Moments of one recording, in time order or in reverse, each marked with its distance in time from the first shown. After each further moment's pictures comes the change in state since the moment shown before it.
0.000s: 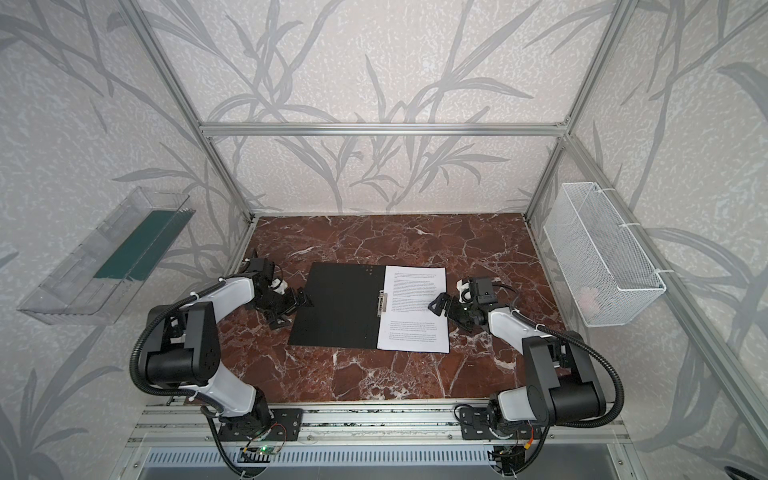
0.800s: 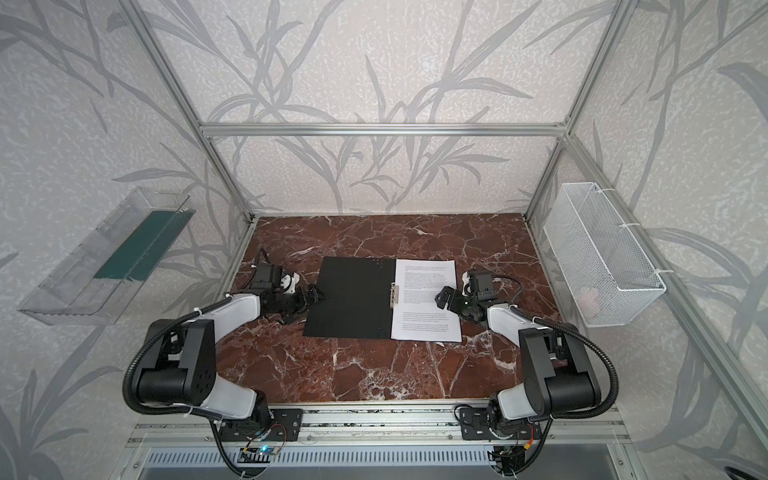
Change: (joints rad) left arm -0.124 -0.148 -0.187 0.390 0.113 -0.115; right arm -0.007 0.037 0.027 0.074 0.190 -0.043
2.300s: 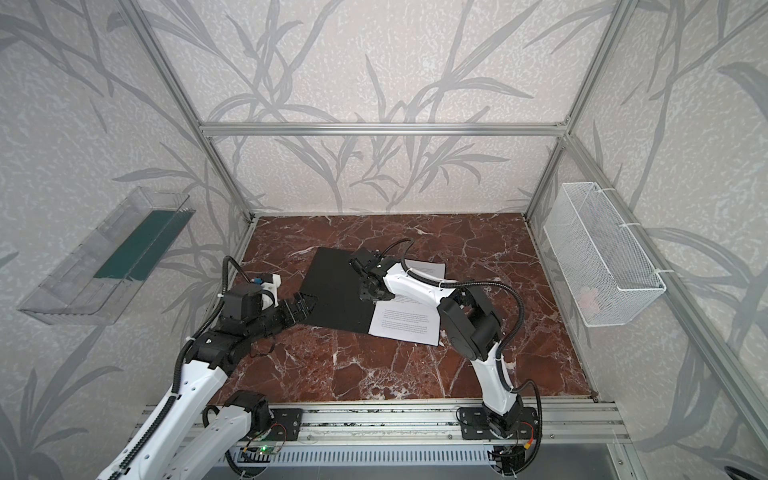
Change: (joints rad) left arm -0.160 -0.744 -0.101 -0.252 -0.220 -0.135; right arm 0.665 0.644 1.072 -0.680 0.471 0.178
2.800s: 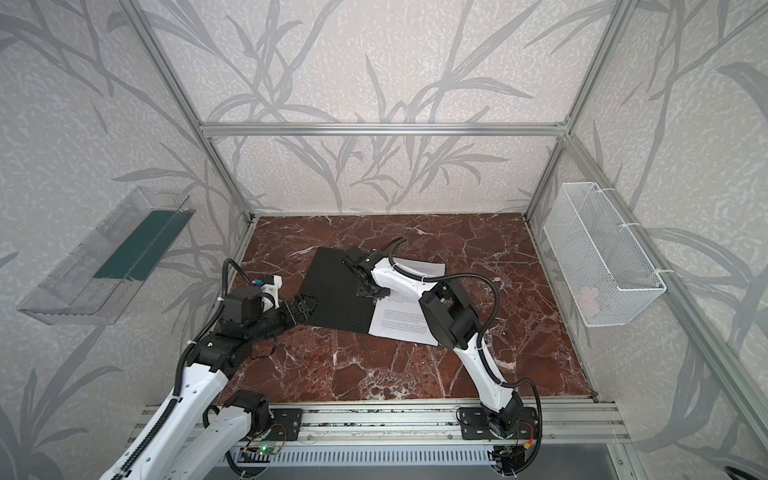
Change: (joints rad) left arm 0.000 -0.016 -0.035 0.047 0.030 -0.005; right arm -0.001 0.182 0.215 -0.141 0.051 0.047
